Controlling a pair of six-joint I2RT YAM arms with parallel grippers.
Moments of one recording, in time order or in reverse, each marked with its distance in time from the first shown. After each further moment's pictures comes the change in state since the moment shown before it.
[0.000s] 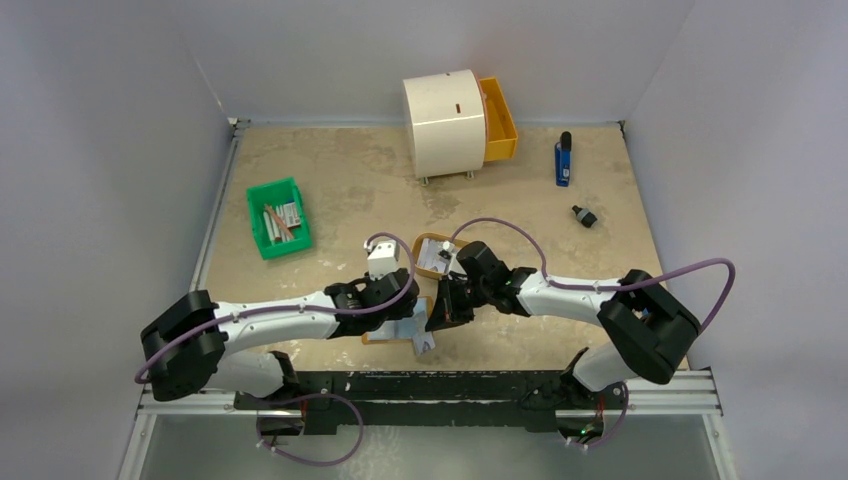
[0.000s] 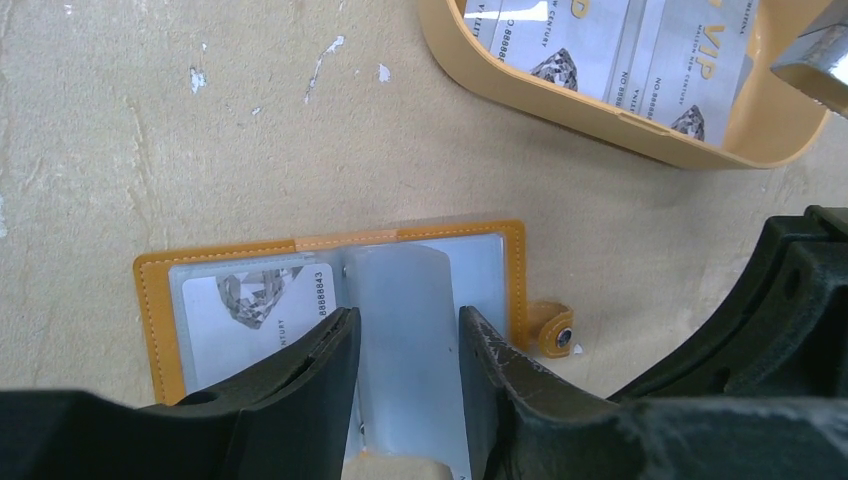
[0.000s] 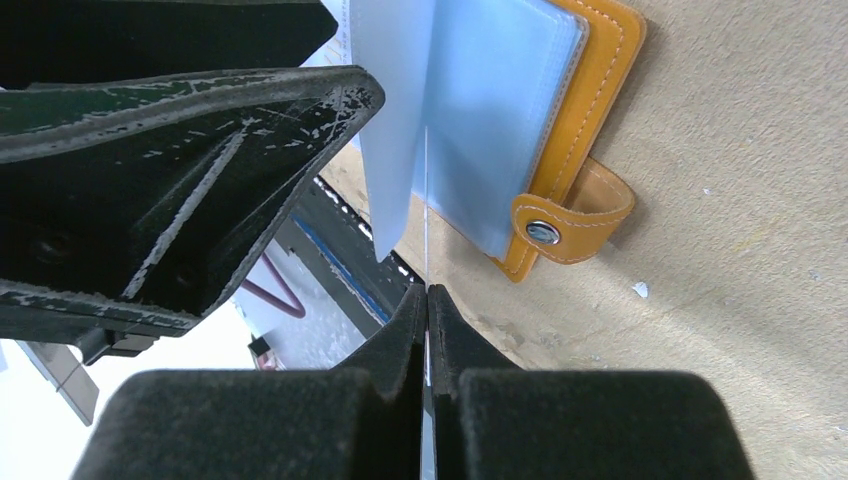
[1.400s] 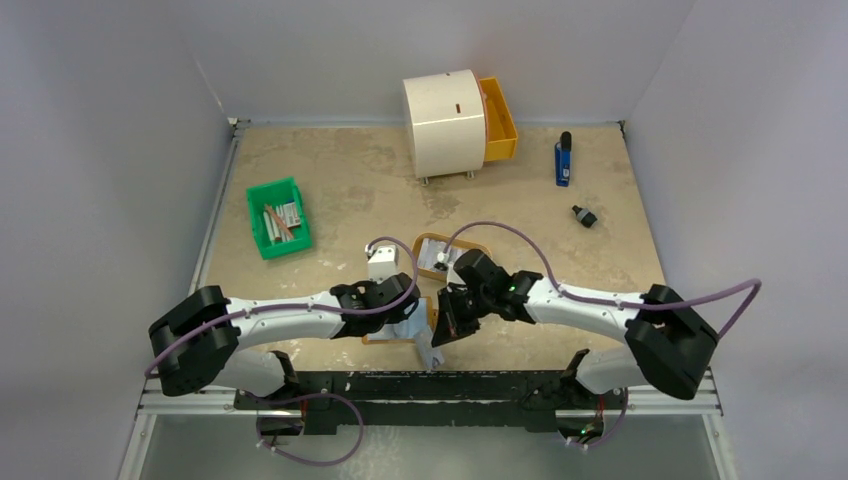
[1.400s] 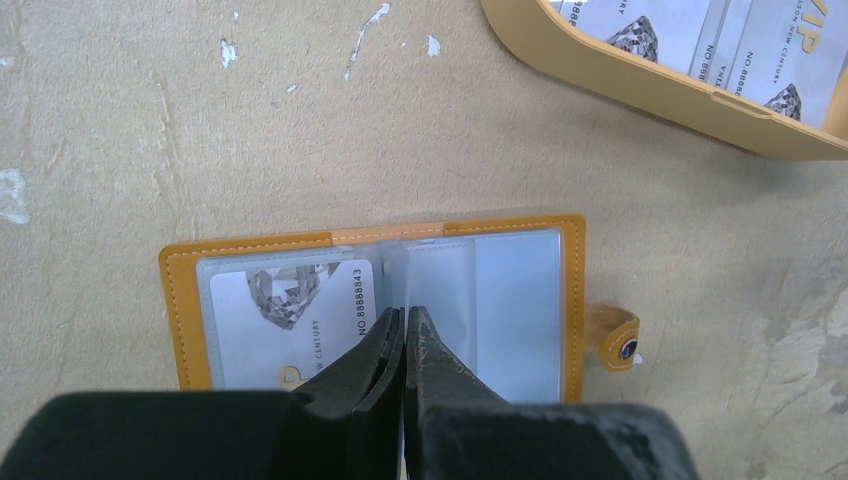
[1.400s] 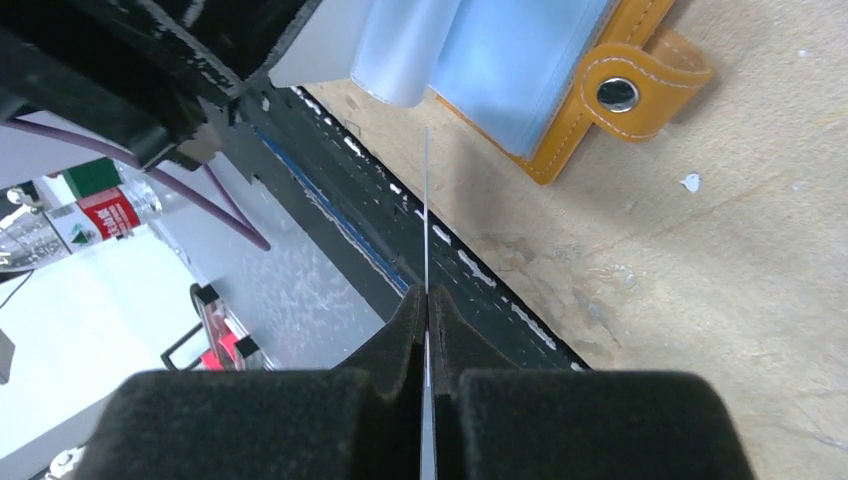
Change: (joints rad) left arm 0.008 0.054 -0.021 -0.003 -0.004 0.000; right arm 0.077 -0.132 0.026 -0.219 0.036 -0.090
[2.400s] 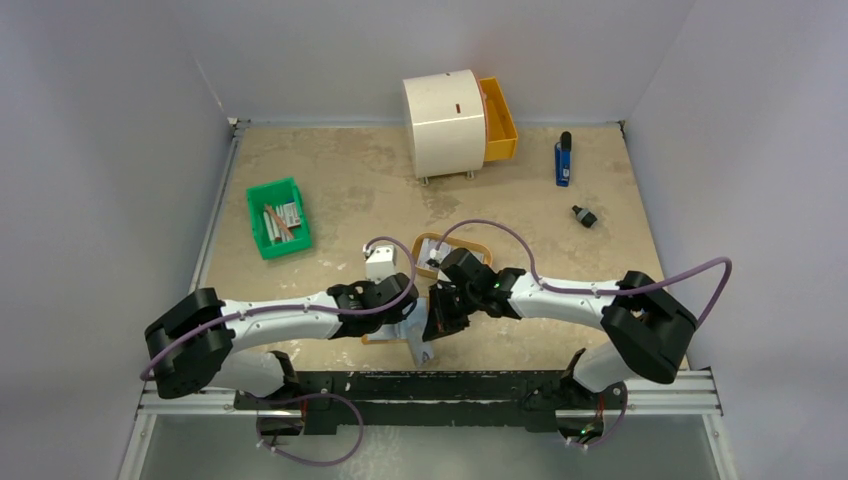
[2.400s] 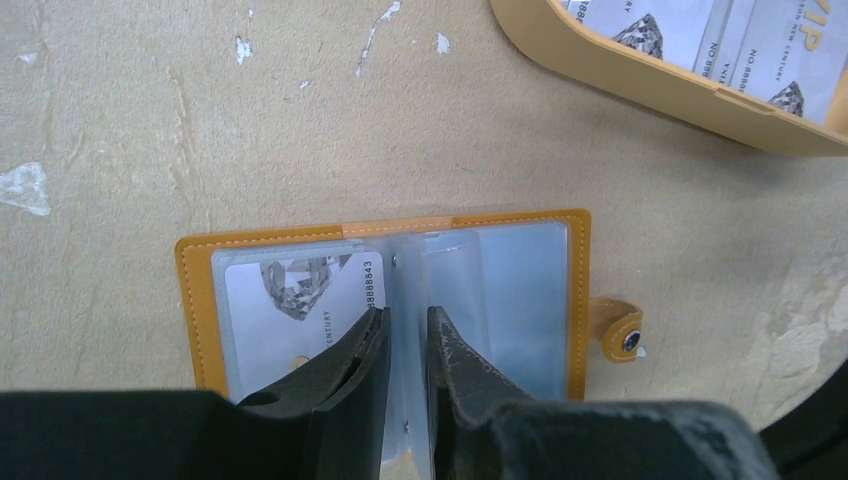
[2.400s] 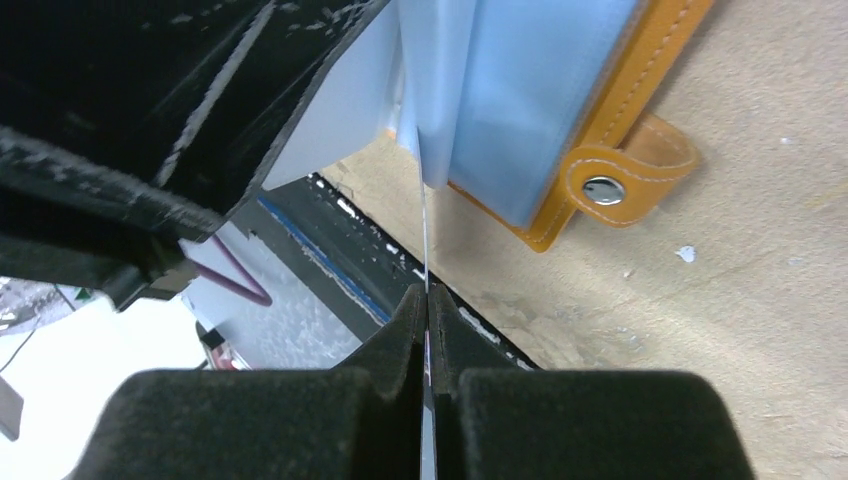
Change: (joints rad) left arm 0.001 -0.012 0.000 -0.022 -0.001 -0.004; right arm 0.037 0.136 0.062 0.051 0.067 0.061
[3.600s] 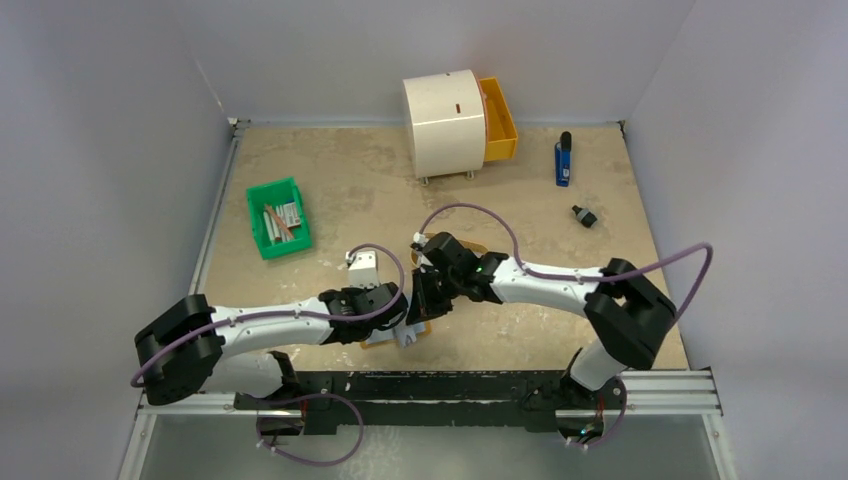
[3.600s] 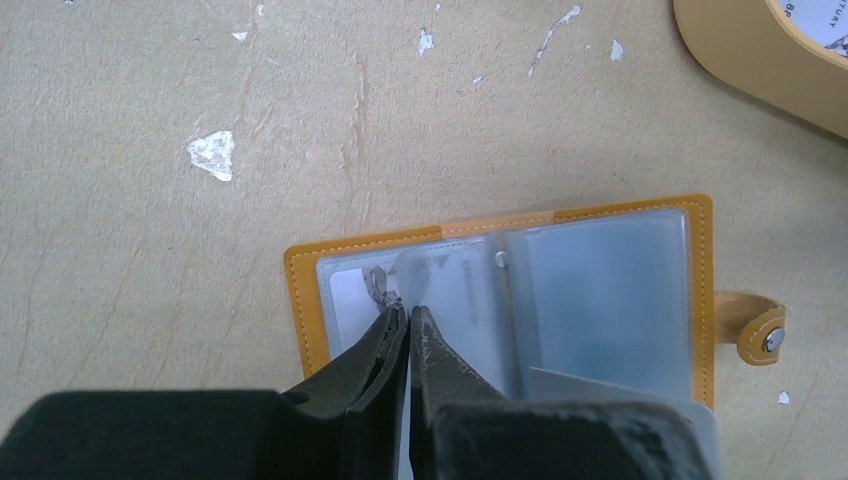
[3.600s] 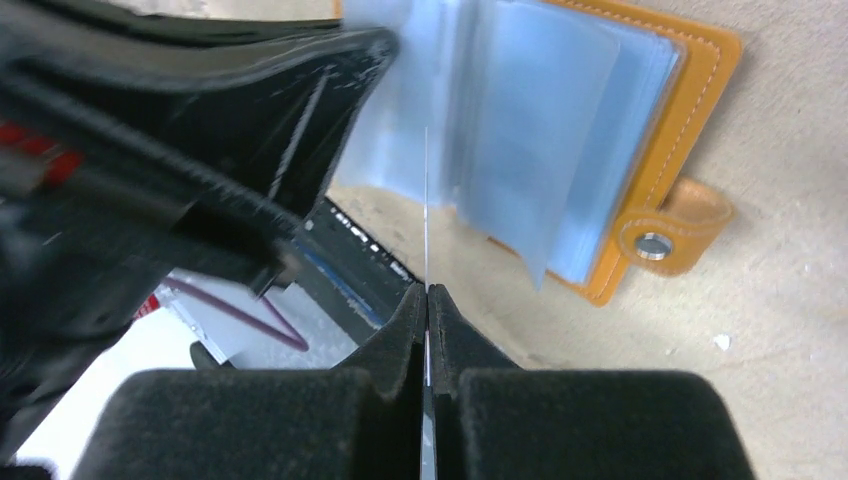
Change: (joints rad) left arm 0.001 -0.071 -0.067 -0.132 -0.122 -0.063; right arm 0.006 0.071 0.177 -0.051 0.053 -0.002
